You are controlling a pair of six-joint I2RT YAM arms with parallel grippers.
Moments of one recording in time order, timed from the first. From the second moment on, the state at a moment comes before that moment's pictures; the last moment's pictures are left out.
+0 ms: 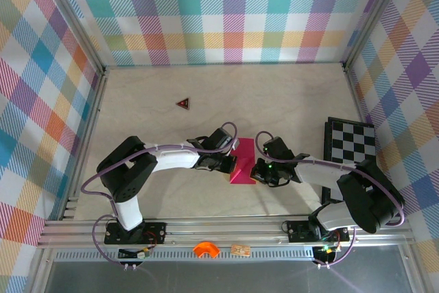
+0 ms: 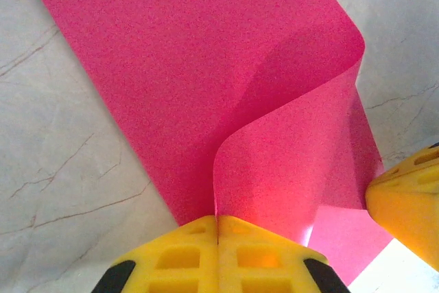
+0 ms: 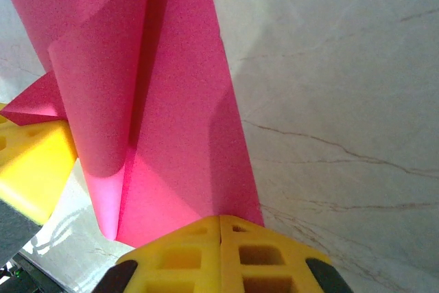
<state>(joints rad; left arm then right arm) -0.84 1.79 0.97 -0.21 0.20 -0.47 0.61 1.38 0.49 -0.18 -0.37 0.93</state>
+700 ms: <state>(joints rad) -0.84 1.80 0.97 -0.21 0.21 -0.46 0.61 1.37 0.49 -0.19 -0.36 0.92</state>
